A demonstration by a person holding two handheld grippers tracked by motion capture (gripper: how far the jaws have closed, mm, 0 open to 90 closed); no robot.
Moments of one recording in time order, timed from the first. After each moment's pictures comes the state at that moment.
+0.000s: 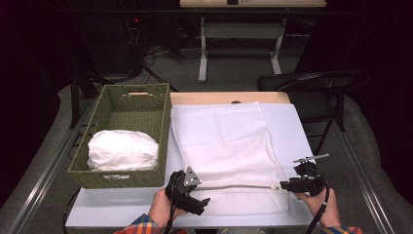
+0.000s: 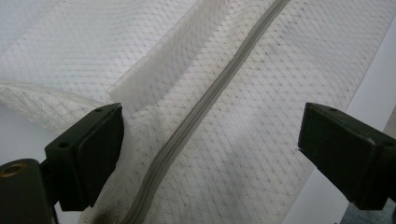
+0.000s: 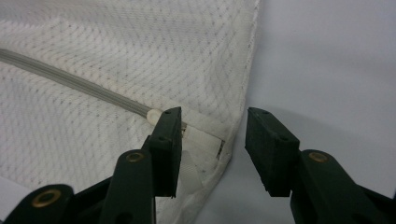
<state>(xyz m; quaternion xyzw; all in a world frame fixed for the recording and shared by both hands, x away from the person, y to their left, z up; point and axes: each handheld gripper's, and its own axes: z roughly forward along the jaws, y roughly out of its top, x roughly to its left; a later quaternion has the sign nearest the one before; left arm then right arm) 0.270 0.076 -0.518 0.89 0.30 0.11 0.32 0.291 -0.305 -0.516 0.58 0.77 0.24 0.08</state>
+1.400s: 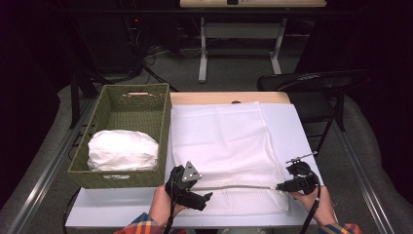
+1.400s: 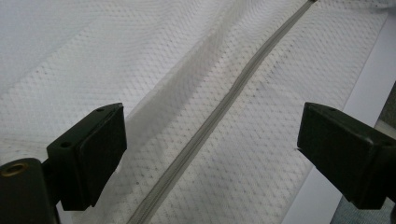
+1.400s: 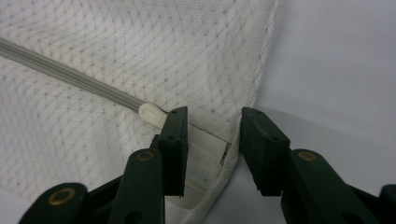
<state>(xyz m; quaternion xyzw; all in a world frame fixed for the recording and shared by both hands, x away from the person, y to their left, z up) 0.271 0.075 -0.499 0.88 0.30 0.11 0.35 0.303 -0.294 -0.530 0.57 0.79 0.19 0.06</state>
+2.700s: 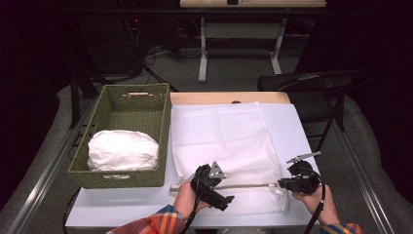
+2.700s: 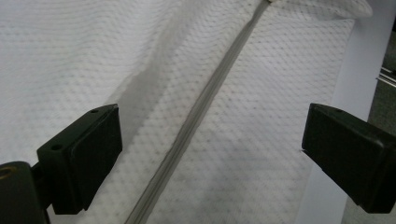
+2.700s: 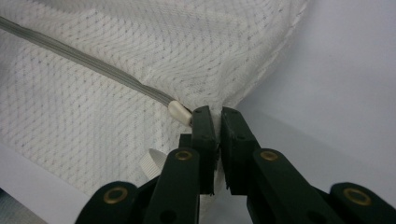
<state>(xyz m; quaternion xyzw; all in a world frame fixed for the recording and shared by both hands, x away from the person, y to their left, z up) 0.291 0.009 -0.522 0.90 0.24 0.05 0.35 0.292 -0.290 -0.510 0.52 0.81 0.25 0.08</state>
